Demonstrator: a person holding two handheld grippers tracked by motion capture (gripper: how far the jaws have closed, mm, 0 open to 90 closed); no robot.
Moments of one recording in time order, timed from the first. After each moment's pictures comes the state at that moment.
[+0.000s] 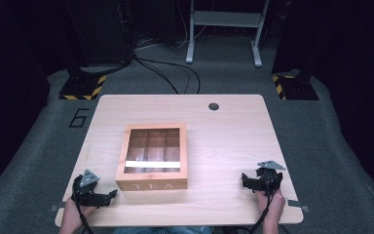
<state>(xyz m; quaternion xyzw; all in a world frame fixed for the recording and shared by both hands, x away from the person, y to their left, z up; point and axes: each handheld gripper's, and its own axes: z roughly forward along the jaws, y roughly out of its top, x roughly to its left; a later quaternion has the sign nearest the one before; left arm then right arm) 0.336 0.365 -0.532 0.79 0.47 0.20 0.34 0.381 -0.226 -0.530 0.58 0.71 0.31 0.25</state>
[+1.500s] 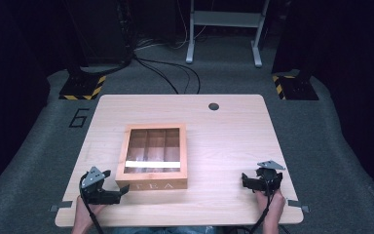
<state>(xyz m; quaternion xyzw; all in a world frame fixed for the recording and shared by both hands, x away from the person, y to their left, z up) 0.332 0.328 -0.504 0.76 0.42 0.19 0.46 0.381 -0.226 -0.530 0.58 0.71 0.31 0.25</state>
